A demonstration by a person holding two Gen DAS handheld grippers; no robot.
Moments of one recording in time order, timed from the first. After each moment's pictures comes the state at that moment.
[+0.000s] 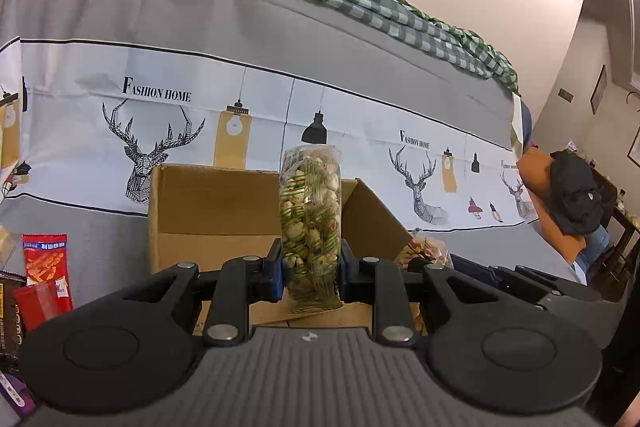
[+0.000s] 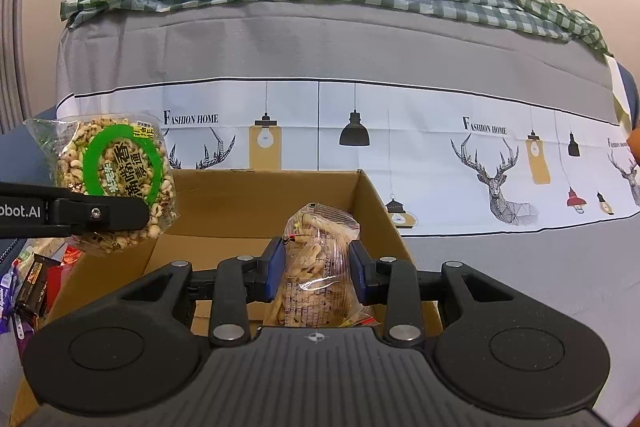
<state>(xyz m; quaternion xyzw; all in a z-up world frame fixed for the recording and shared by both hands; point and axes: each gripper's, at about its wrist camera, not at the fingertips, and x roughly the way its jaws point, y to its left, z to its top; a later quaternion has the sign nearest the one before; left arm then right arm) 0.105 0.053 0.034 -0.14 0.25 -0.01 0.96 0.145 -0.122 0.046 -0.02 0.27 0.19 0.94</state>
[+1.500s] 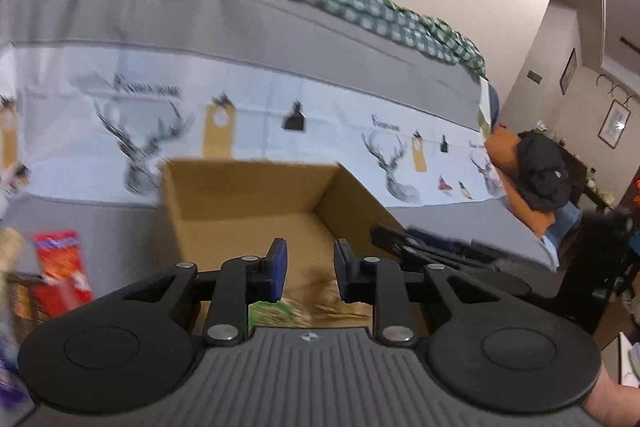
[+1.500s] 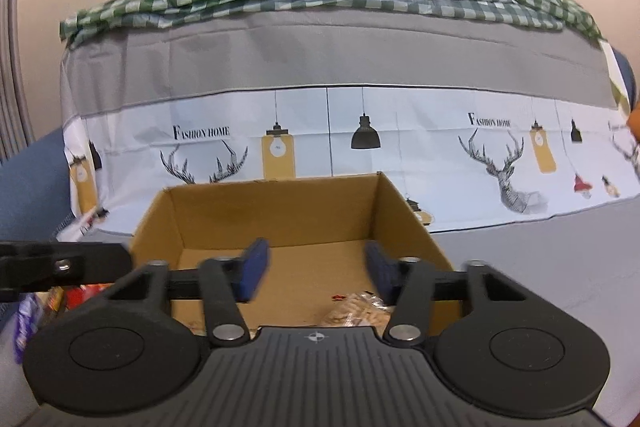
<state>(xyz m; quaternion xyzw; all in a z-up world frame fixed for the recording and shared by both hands) 0.057 0.095 0.061 -0.13 0.27 -0.06 0.95 0.131 -0.103 0.054 0.02 0.27 0.19 0.94</state>
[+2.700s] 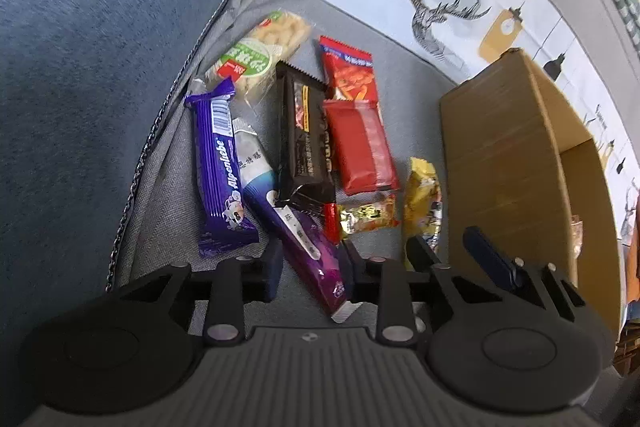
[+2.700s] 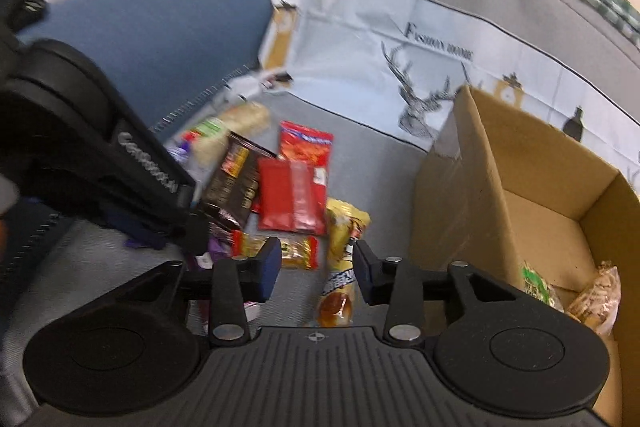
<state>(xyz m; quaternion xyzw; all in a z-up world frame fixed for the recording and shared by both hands) 0.012 0.267 -0.053 -0.29 0.48 0.16 0.81 0.028 0.122 -0.010 -0.17 0.32 0.33 0.87</state>
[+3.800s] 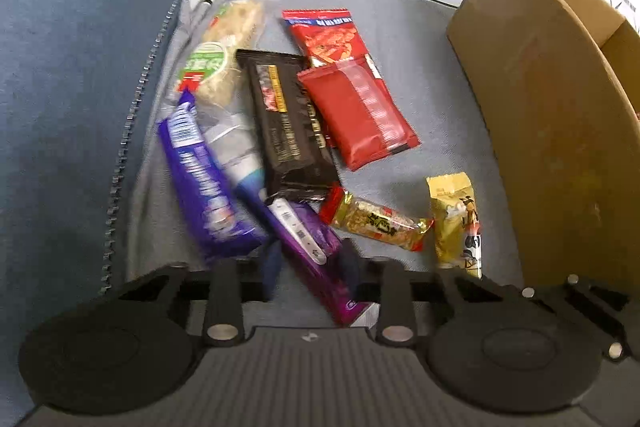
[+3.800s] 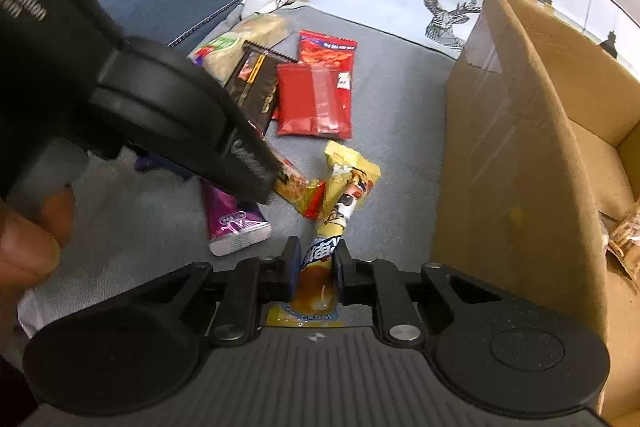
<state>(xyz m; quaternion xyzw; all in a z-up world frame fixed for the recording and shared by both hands) 0.044 0.224 -0.071 -0.10 0.54 0.18 0.82 0.033 0.108 -0.037 -0.17 0.44 0.36 0.81</state>
